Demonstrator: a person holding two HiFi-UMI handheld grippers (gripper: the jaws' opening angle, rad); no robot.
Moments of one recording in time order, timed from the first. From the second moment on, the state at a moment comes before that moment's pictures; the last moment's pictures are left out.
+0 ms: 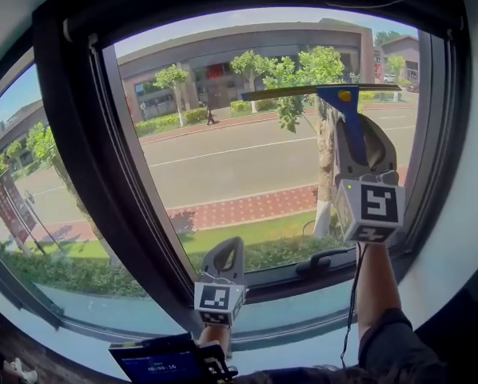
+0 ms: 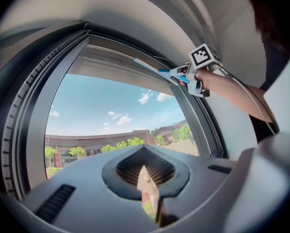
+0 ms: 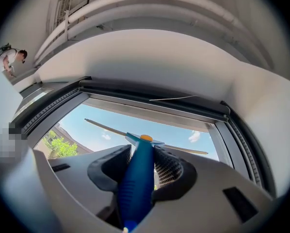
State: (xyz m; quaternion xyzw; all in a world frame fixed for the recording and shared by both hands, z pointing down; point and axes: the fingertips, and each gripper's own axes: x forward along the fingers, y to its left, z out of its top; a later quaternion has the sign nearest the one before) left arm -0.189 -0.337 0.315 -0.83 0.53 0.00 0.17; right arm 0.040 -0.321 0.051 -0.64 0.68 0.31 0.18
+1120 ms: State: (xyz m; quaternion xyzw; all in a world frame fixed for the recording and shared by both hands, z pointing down) left arm -0.205 -0.340 0.300 -0.82 0.55 0.02 0.16; right arm 0.010 -0.367 -0.094 -0.65 0.64 0.35 0.20
